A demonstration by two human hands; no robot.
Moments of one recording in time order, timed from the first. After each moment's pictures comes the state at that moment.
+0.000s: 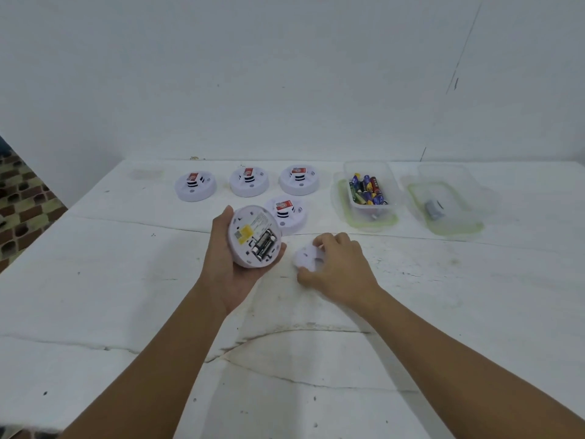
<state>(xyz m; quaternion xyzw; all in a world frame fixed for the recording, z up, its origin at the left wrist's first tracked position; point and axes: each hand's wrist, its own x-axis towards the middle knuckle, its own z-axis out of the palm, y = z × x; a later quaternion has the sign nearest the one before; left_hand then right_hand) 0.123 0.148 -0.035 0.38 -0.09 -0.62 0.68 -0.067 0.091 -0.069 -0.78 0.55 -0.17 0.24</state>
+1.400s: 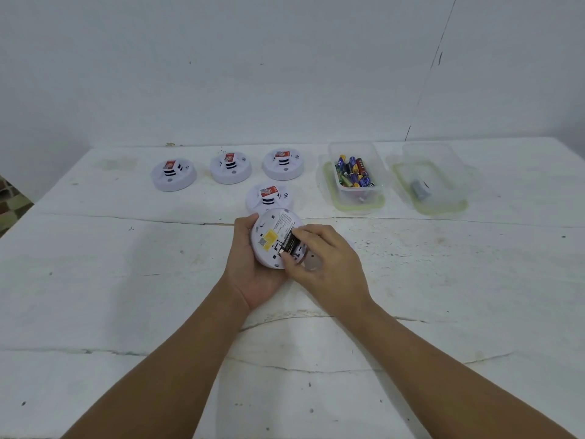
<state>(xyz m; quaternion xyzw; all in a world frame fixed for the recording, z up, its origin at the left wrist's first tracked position) 0.088 0.129 -0.068 0.32 -0.11 -0.75 0.57 -0.066 0.119 -0.096 -0.76 0.41 -0.48 0.13</state>
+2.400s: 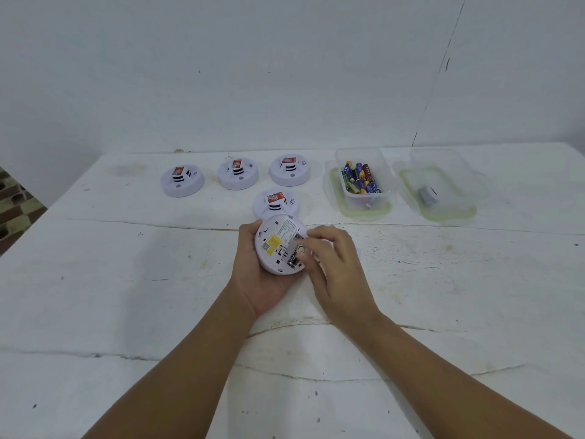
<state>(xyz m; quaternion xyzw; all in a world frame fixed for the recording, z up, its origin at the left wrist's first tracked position) 0.089 0.129 -0.066 0.29 -0.08 -0.76 0.58 -0.070 0.126 -0.091 -0.79 0.34 -0.49 0.14</state>
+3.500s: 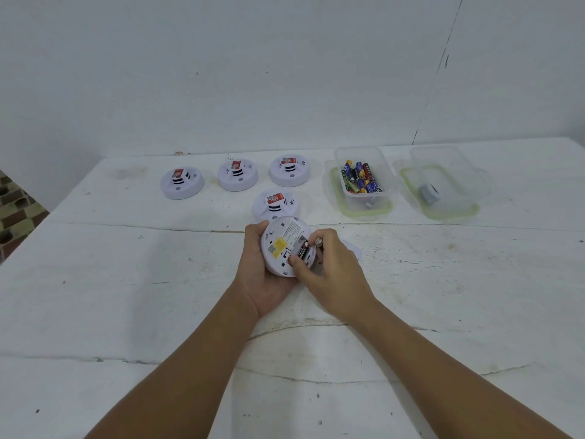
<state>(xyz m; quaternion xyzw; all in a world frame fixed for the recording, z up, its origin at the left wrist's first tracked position) 0.082 0.128 -0.065 0.34 -0.10 -0.73 0.58 -0.066 0.114 -0.088 -0.74 0.49 -0.35 0.32</state>
